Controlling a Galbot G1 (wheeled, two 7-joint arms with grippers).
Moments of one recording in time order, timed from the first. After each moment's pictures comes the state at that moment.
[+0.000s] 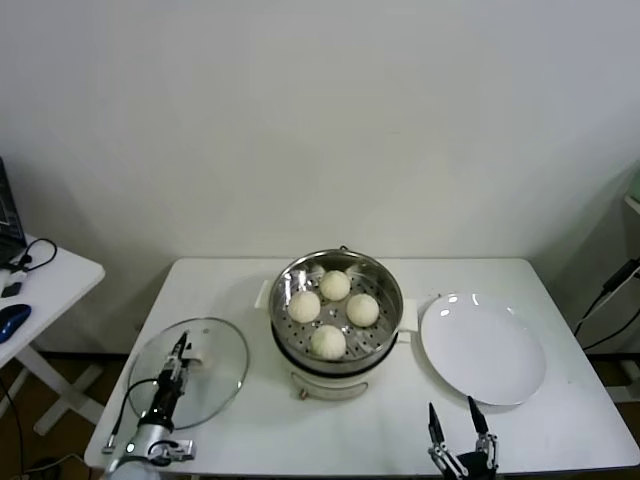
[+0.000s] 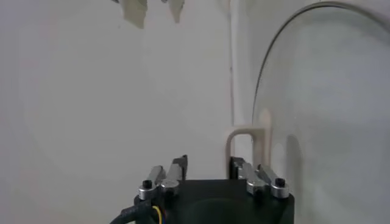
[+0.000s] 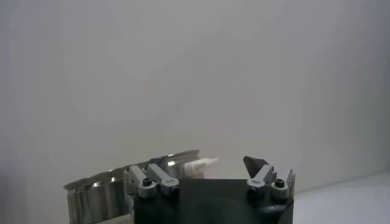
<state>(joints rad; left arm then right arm) 1.34 -1.38 -0.71 -1.41 1.46 -0.20 -0.41 -1.78 1.31 0.44 1.72 0.62 0.82 -0.35</state>
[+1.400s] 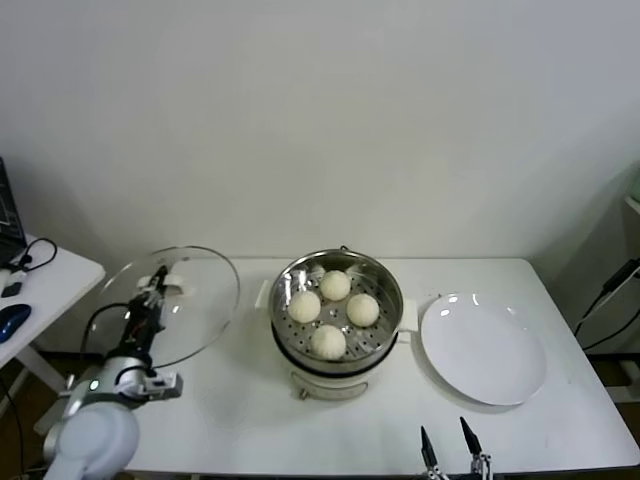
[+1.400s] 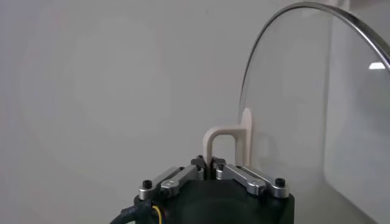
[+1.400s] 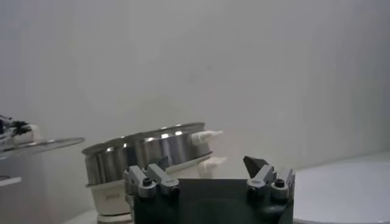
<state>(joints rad) 1.38 -1.05 -0.56 -2.08 1.12 0.29 0.12 -1.82 1.29 0.42 1.68 0.57 0.82 -0.35</state>
